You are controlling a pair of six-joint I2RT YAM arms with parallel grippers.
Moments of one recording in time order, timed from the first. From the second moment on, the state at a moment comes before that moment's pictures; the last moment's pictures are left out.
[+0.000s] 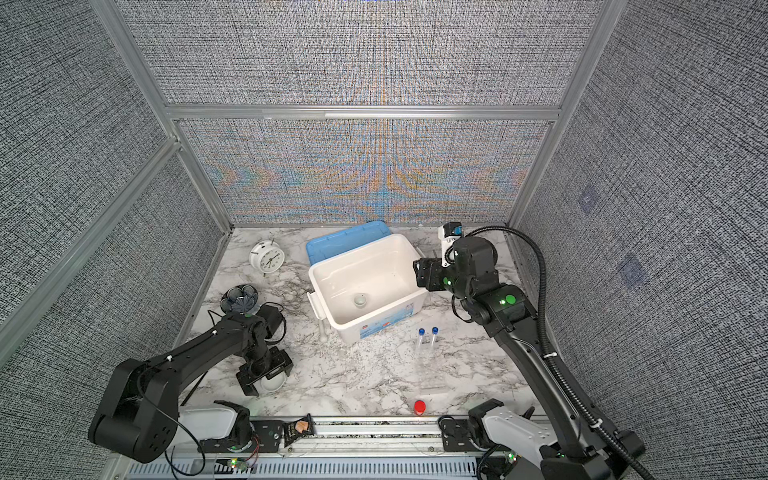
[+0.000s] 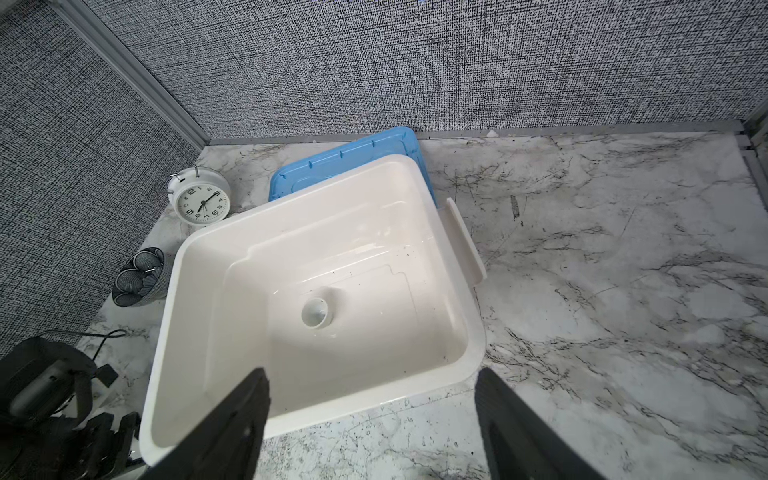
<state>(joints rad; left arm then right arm) -0.33 1.33 0.64 -1.07 0.13 -0.96 0.41 1.08 1.24 -0.68 0.00 0.29</state>
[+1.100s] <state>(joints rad) -0.36 1.26 1.05 -1.20 0.19 -0.83 0.41 1.08 1.22 -0.64 0.00 0.30</state>
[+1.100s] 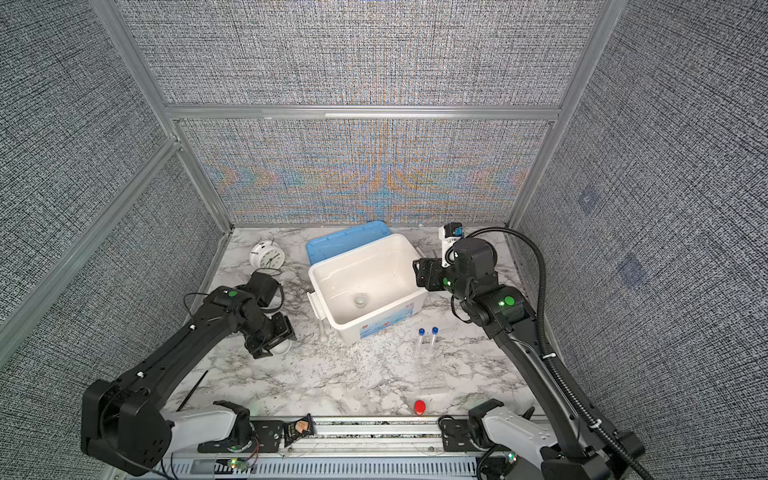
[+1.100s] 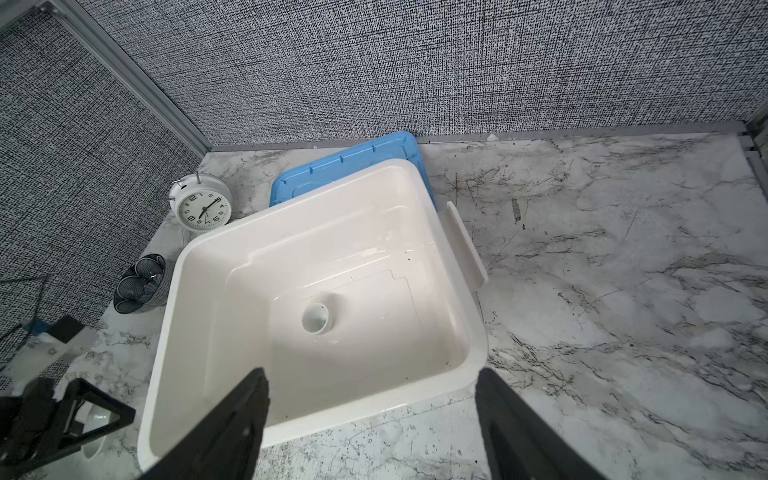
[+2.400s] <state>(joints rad) -0.72 2.21 2.15 -1.46 0.11 -0.34 0.31 1.25 1.37 -0.82 -0.01 0.33</state>
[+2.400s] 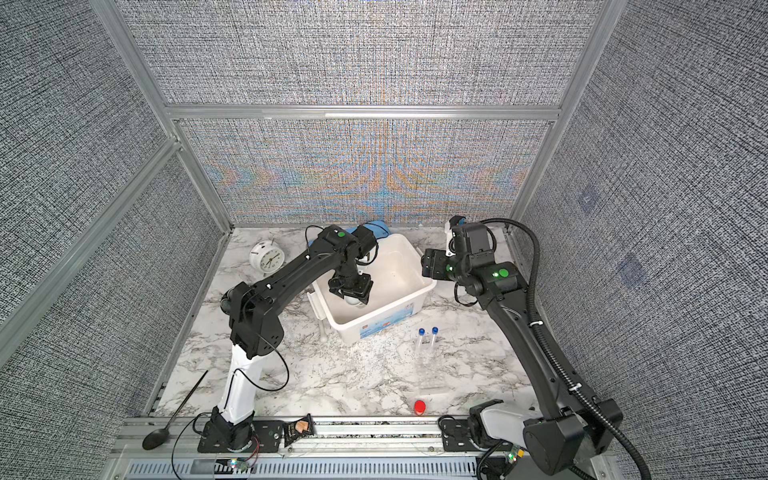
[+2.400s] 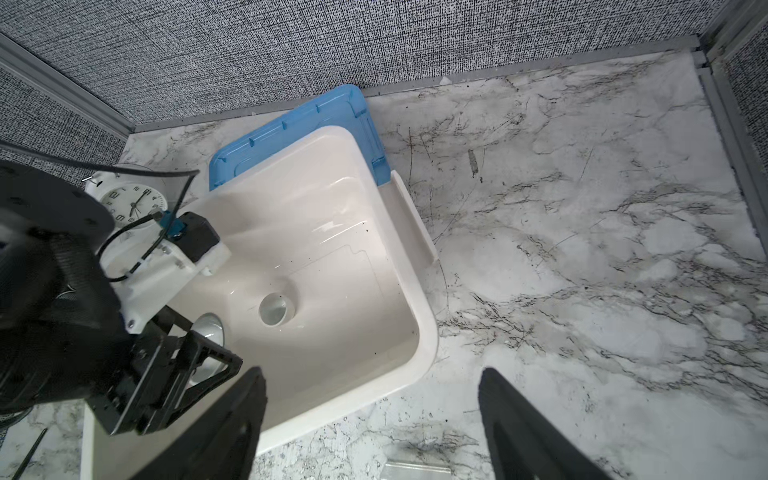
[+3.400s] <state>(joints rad) -0.75 2.44 2.23 -1.41 0.14 -0.19 0.32 1.12 1.24 -0.70 0.06 0.33</state>
